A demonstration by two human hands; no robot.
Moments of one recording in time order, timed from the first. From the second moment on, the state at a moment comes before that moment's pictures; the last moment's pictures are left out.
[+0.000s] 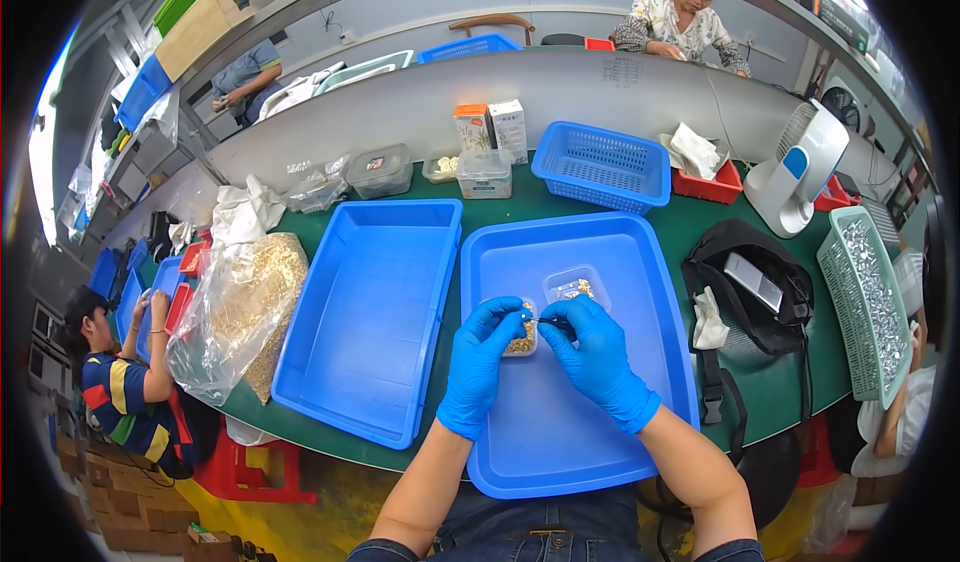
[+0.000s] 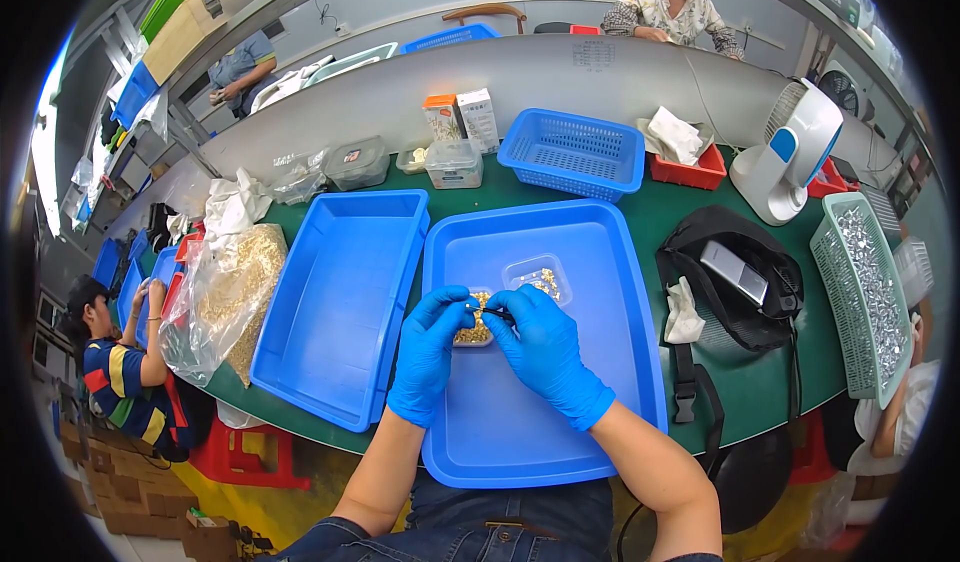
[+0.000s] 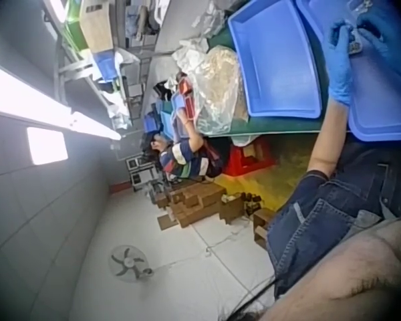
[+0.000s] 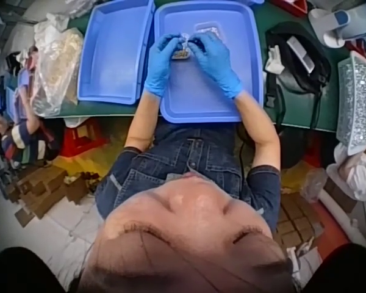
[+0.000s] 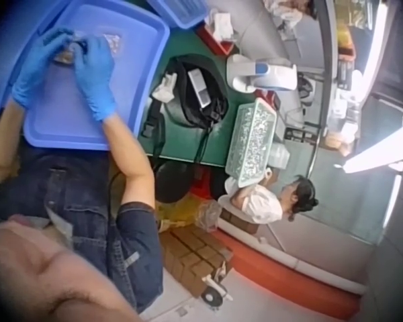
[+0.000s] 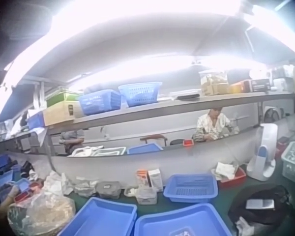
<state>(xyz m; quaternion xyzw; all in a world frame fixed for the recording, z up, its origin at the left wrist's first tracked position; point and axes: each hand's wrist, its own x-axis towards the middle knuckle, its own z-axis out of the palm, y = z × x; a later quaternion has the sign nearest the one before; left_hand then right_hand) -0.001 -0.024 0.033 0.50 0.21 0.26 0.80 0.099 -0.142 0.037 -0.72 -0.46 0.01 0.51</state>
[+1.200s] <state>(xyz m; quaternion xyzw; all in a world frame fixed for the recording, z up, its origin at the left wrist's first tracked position) 0.003 -0.021 0.025 0.45 0.09 0.15 0.88 0.127 -0.144 0.025 -0.82 -0.46 -0.02 0.33</state>
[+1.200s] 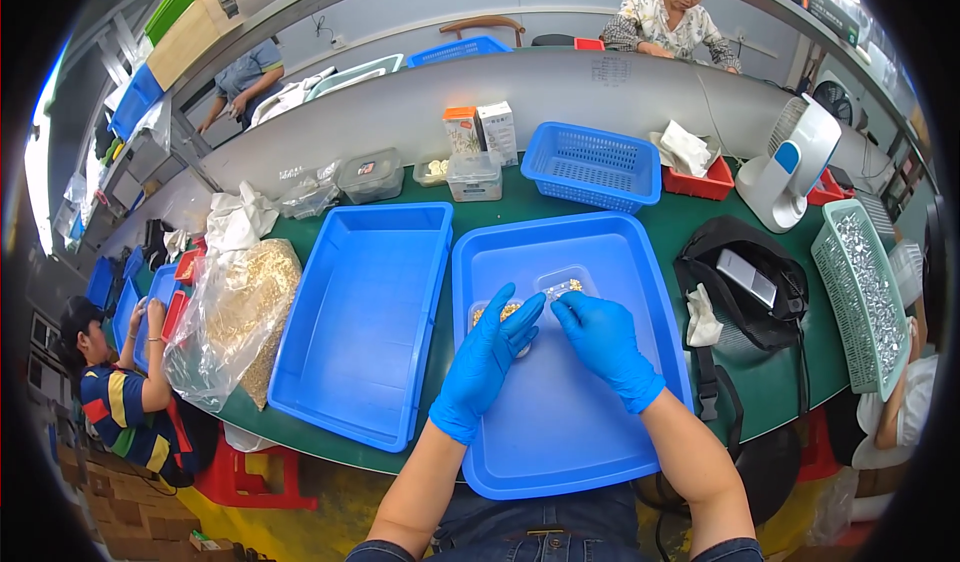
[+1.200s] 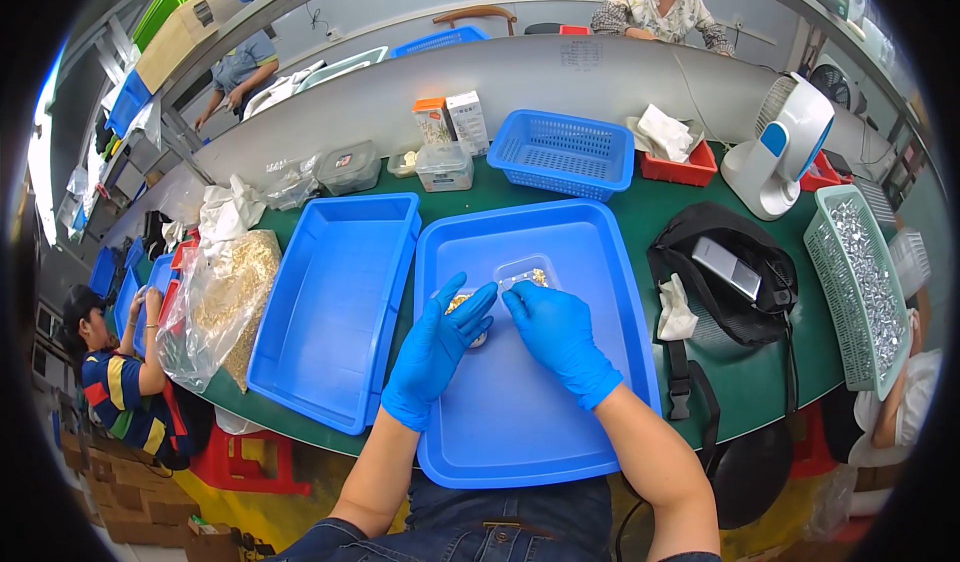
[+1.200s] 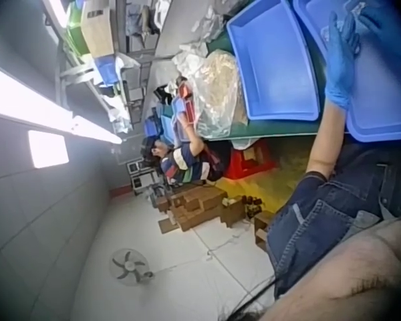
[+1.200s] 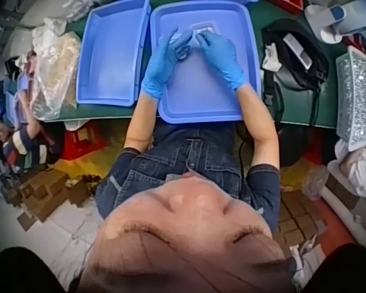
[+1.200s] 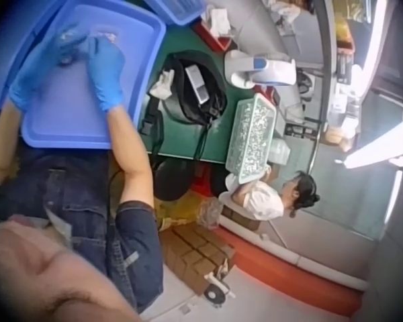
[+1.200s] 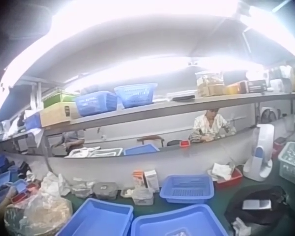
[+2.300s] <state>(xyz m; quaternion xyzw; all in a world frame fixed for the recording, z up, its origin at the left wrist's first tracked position) 0.002 0.004 0.000 0.96 0.16 0.21 0.13 0.134 -0.151 0.032 -0.85 -0.45 0.00 0.27</state>
